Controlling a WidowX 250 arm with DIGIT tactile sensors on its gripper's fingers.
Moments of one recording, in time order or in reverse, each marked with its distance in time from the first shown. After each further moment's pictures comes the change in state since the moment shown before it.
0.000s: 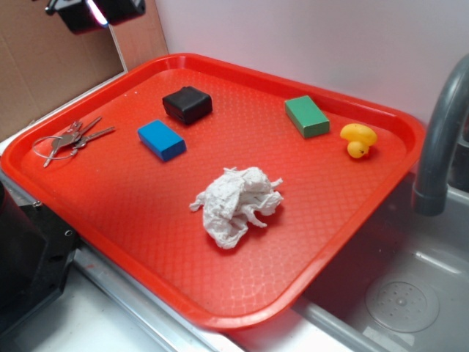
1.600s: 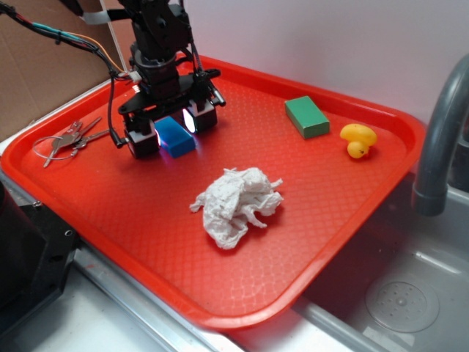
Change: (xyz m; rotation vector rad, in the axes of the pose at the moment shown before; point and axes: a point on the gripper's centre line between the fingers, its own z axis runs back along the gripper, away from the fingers) arm -0.007 -0.003 -0.150 0.198 0.027 0.514
